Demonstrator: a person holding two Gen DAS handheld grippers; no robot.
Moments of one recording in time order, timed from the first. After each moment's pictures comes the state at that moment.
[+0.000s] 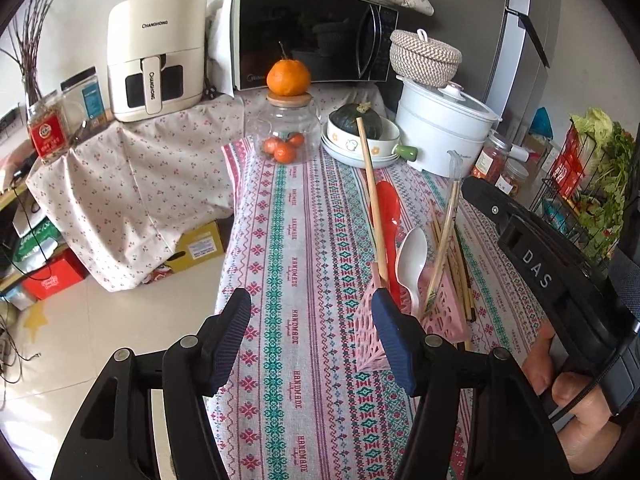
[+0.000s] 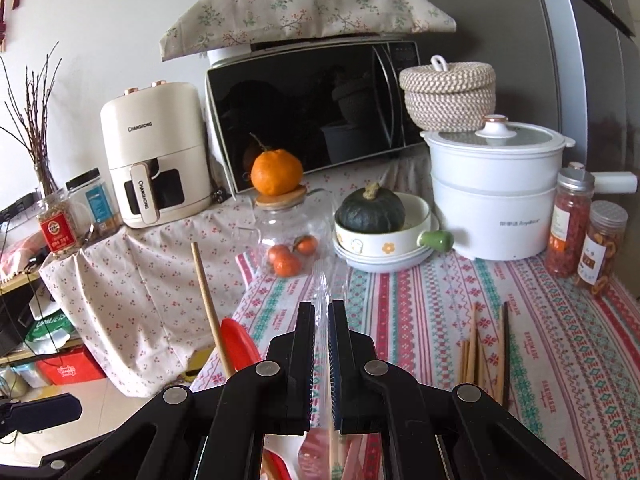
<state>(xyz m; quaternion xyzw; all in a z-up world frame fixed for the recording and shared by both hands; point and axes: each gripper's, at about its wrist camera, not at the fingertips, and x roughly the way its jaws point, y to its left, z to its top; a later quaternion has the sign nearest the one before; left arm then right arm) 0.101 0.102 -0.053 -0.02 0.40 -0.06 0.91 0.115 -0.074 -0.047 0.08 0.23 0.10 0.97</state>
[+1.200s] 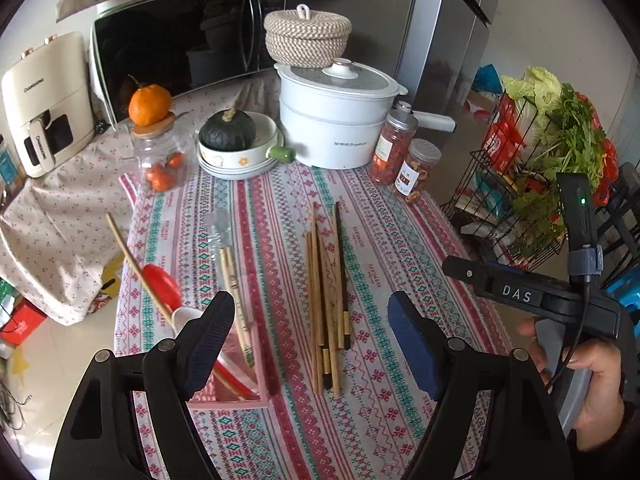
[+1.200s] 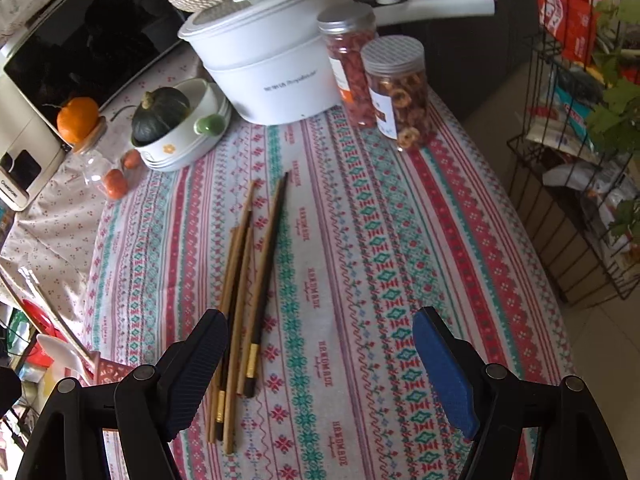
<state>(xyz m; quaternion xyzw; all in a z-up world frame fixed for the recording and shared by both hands) 0.144 -0.068 0.001 0.02 0.45 -0.17 0.88 0.138 -0.292 -0.061 0.18 0.49 -0.01 0.85</state>
